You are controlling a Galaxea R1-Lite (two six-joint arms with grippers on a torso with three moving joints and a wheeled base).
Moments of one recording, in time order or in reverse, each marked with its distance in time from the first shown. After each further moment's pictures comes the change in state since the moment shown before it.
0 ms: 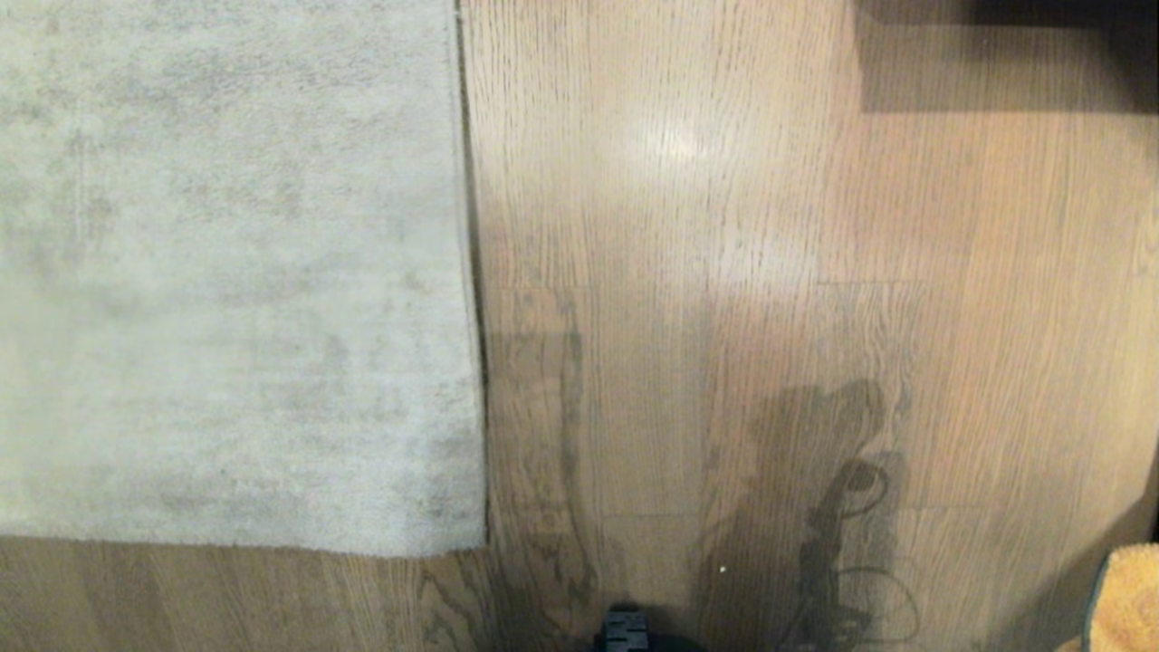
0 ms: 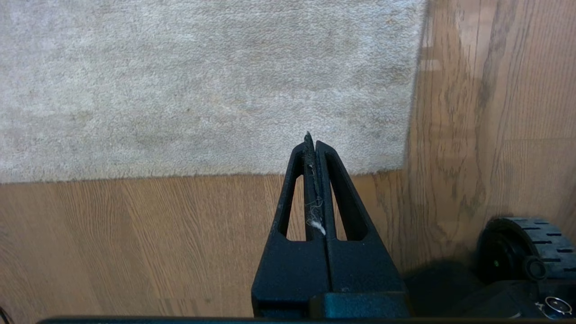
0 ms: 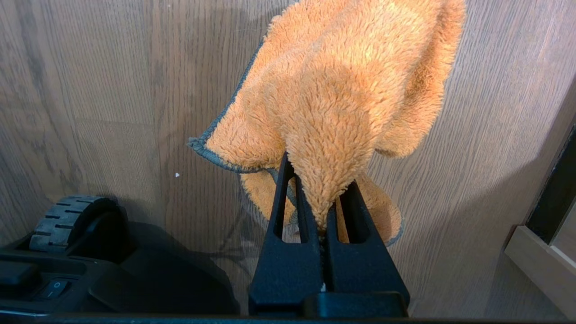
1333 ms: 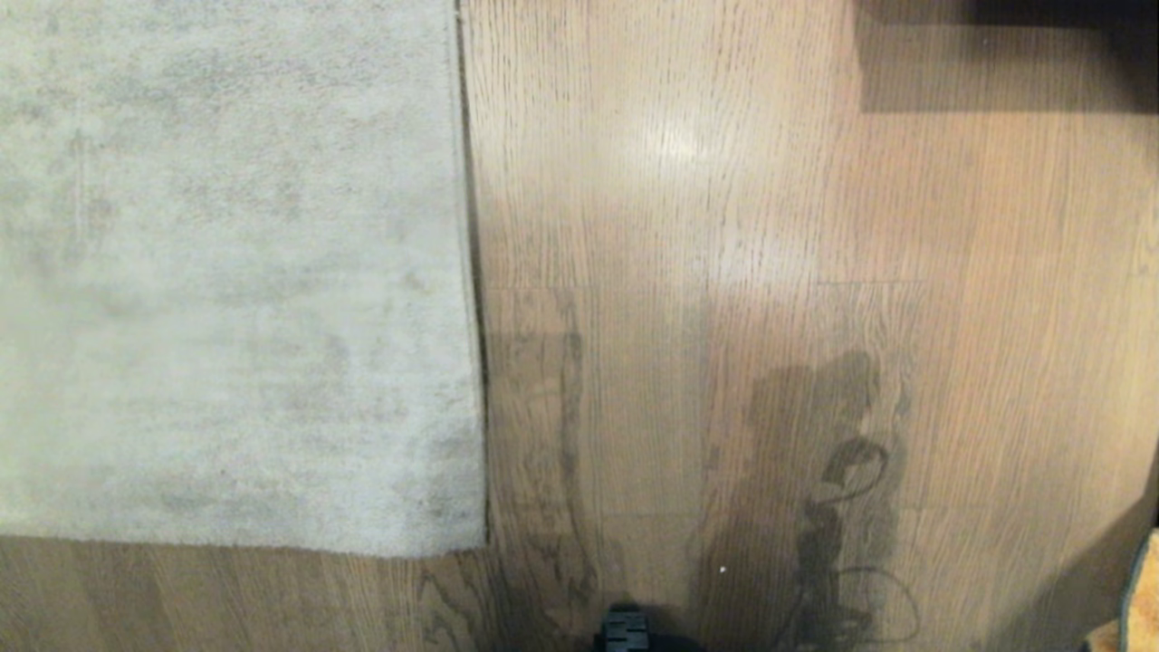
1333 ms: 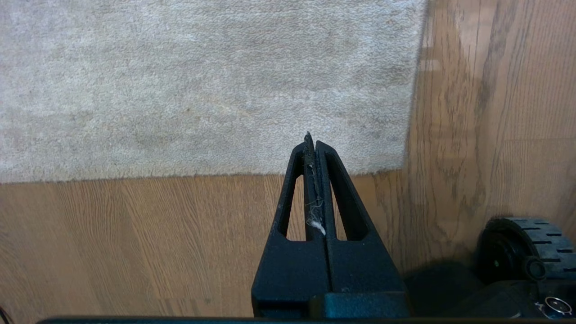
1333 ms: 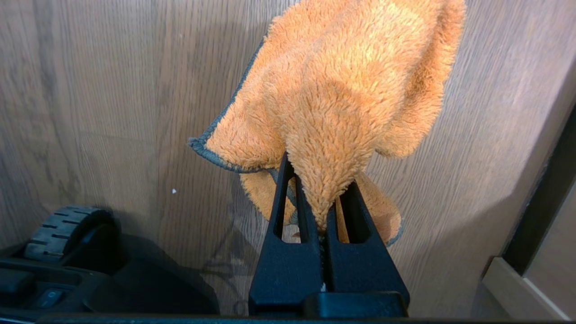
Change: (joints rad) left arm 0.000 0.000 0.000 0.000 0.000 -0.001; right arm -0.003 0.002 -0.121 0.057 0.024 -0.058
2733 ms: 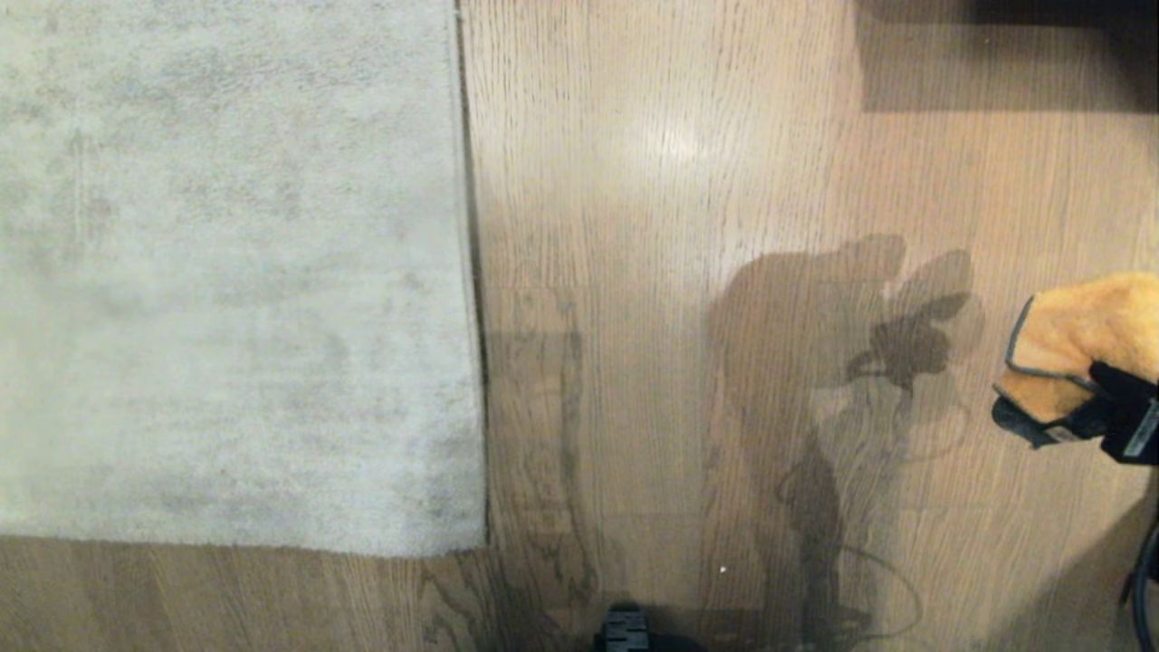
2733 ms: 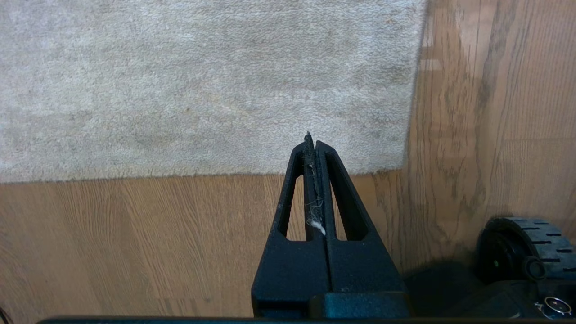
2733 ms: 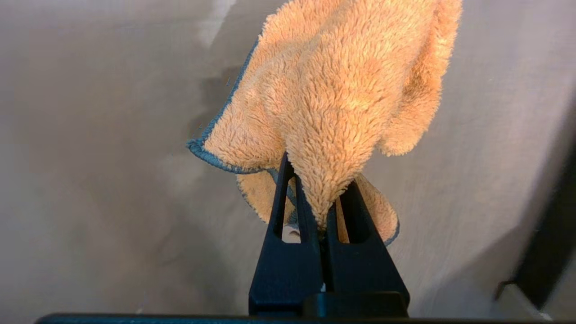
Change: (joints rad) left arm 0.000 0.000 0.000 0.000 0.000 -0.001; right arm -0.124 1.192 -0.216 -0.838 -0.130 0.165
